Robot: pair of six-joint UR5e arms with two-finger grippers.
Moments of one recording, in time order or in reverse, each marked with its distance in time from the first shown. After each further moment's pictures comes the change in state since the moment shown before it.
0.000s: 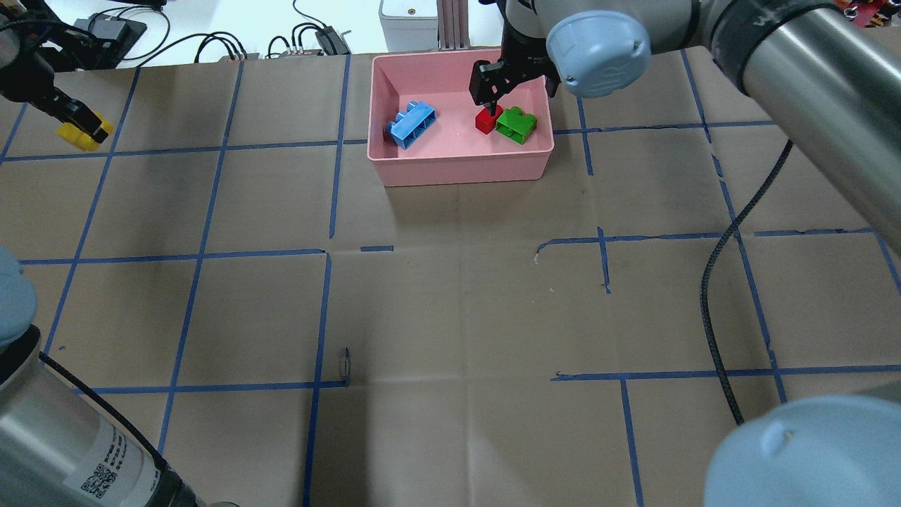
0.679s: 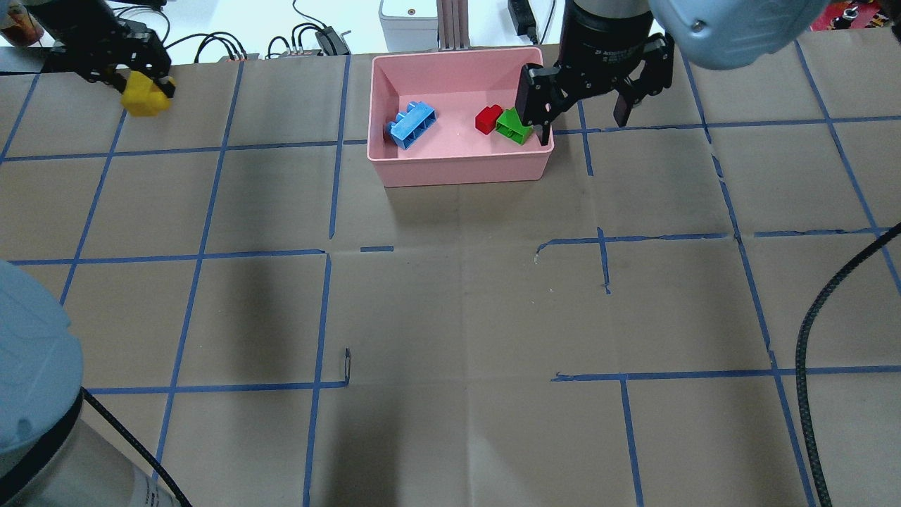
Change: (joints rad) left arm -0.282 0.055 0.067 -0.172 -0.091 -0.750; right arm -0.025 -0.262 0.102 0.305 -0.022 0.102
